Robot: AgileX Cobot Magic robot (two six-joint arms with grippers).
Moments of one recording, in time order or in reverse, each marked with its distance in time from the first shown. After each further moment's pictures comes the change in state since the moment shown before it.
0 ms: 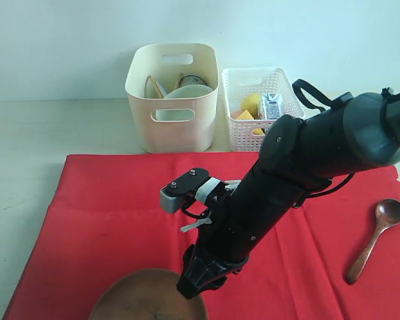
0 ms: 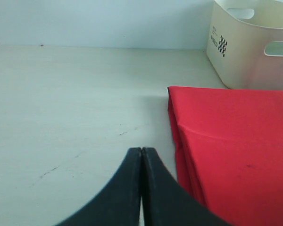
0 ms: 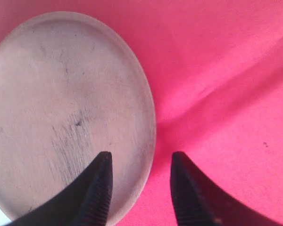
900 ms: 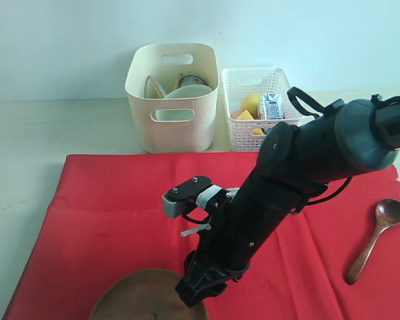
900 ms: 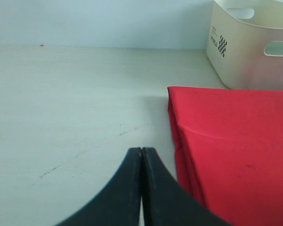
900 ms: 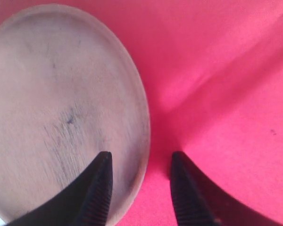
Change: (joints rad) left arm 0.000 0.000 0.000 0.000 0.000 0.000; right arm 0.000 0.037 -0.002 -0.002 0.006 0.060
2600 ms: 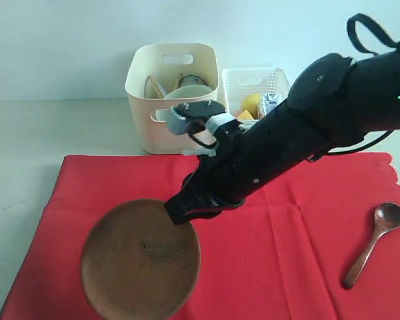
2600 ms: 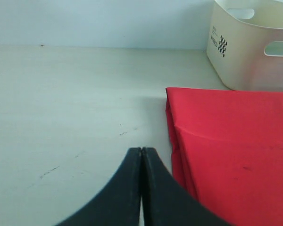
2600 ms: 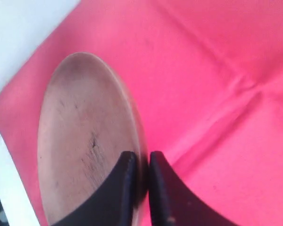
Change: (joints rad) left arm 0.000 0.000 0.000 0.000 0.000 0.000; right arm -0.052 -0.213 -0.049 0.100 -0.016 0.025
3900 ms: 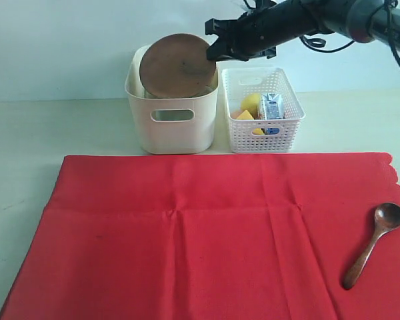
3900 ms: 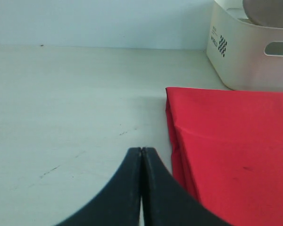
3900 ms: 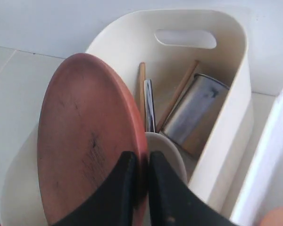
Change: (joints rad) left arm 0.000 0.000 0.000 0.000 0.000 0.000; right arm -0.380 0.691 -1.214 -0.074 0.142 0.396
